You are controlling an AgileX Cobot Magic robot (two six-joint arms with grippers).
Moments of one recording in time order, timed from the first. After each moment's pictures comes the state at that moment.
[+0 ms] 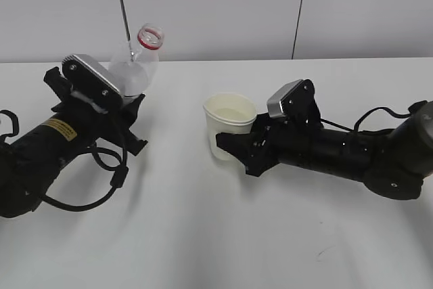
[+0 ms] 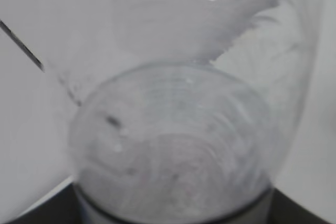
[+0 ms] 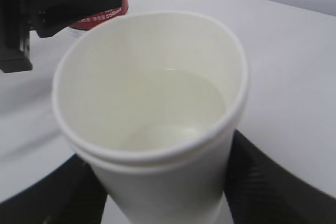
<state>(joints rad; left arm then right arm) -0.39 1.98 -0.69 0.00 -1.11 0.57 0.24 2.14 -0.88 -0.76 -1.01 0.36</state>
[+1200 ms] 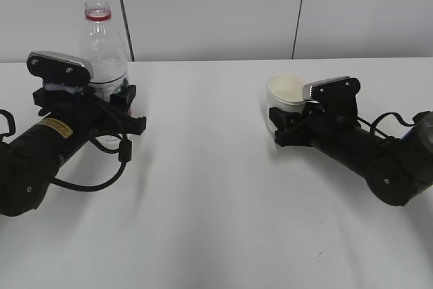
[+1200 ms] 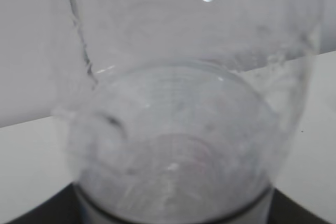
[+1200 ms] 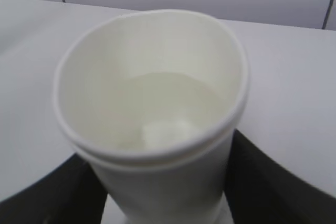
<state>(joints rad) -0.39 1.98 -0.69 -0.09 -1.11 0.13 0.18 2.21 -0.88 -0.23 -0.99 0.12</state>
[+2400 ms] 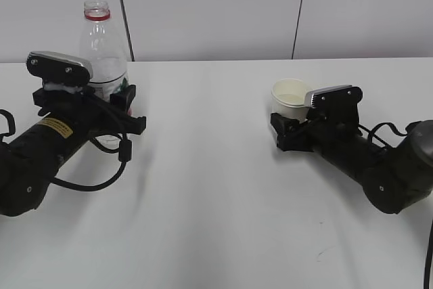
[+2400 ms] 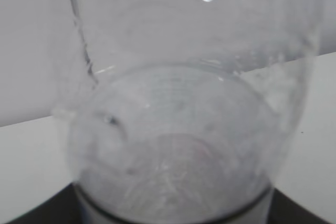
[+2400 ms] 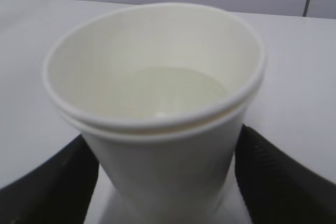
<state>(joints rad) -0.39 1.98 -0.69 -0.09 -1.11 0.12 0.18 2.27 -0.88 -0.16 -1.05 0.08</state>
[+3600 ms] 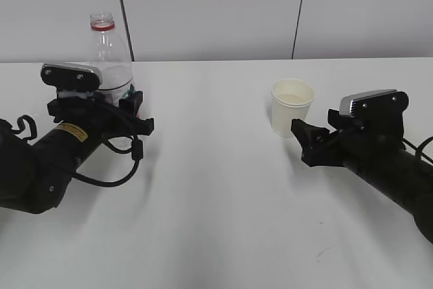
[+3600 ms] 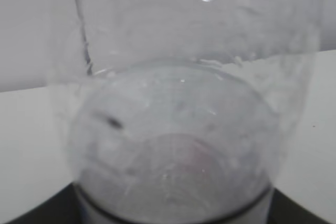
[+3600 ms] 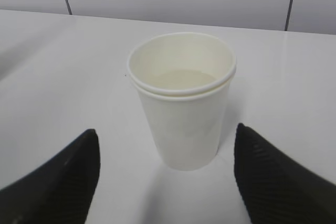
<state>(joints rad) -0.39 2.11 -0.77 -0.11 -1.12 0.04 0.18 2.02 -0.55 -0.16 -1.14 0.08</state>
